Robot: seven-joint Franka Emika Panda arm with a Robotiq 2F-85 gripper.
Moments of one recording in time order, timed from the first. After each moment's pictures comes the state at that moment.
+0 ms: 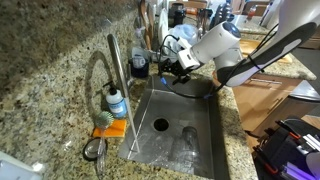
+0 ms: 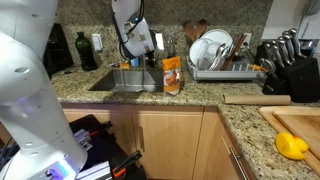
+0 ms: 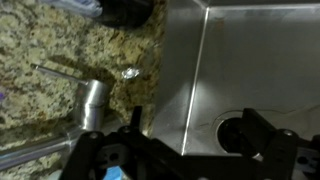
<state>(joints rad) -0.04 0.48 0.36 -2.06 -0.85 3.19 -1.34</state>
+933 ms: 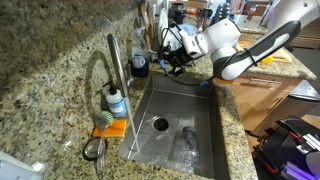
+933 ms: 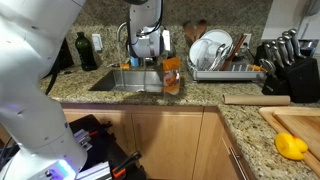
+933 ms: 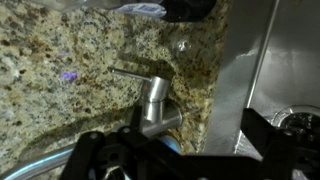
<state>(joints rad) -0.46 0.71 0.79 -1.98 -0.84 3.30 -1.54</state>
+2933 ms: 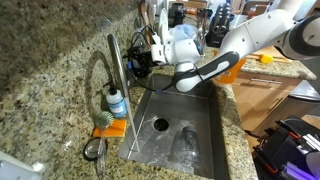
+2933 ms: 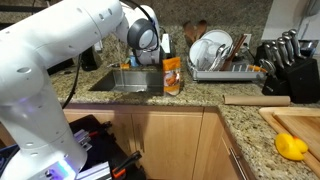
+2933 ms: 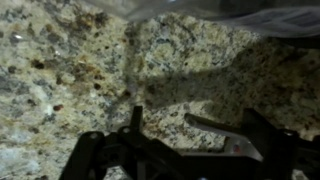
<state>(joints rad) -0.02 1.12 0.57 -1.32 -0.77 3.46 -1.62</state>
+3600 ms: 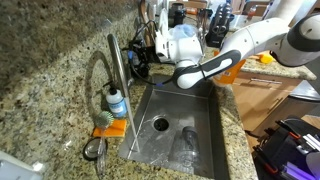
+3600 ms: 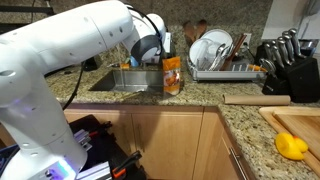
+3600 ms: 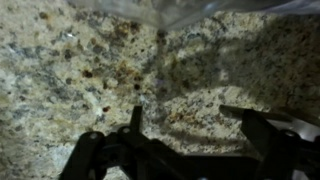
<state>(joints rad) -0.17 1.24 0.84 -1.31 -0.88 3.45 -1.61</state>
